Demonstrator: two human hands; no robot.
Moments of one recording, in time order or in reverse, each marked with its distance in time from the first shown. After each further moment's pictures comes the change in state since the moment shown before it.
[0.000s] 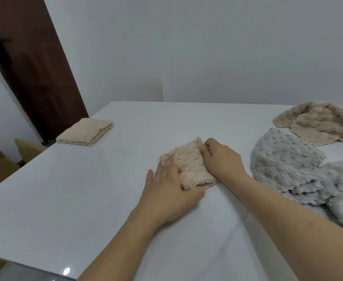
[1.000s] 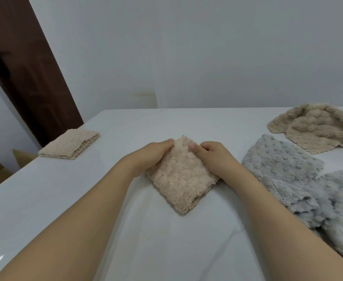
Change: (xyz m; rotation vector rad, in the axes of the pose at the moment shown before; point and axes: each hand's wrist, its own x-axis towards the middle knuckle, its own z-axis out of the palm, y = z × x) left_hand 0.112 0.028 -0.052 -0.501 -0.173 -0.248; right_hand 0.034 0.027 -0.024 0.706 -0.199 0.066
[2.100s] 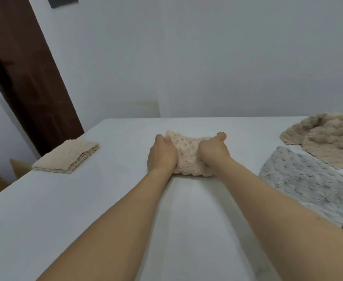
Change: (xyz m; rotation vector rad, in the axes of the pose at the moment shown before) left_hand 0.091 -0.005 0.022 0.087 0.673 0.180; right_hand 0.072 -0.016 0.026 0.019 0.308 0.342
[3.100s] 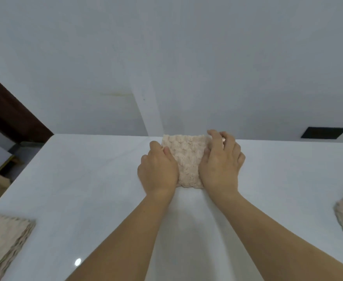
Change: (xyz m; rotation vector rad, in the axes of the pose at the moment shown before) left_hand 0.193 0.030 0.124 0.417 0.018 0.004; right_hand 0.232 0.004 0.048 -0.564 0.321 -0.333
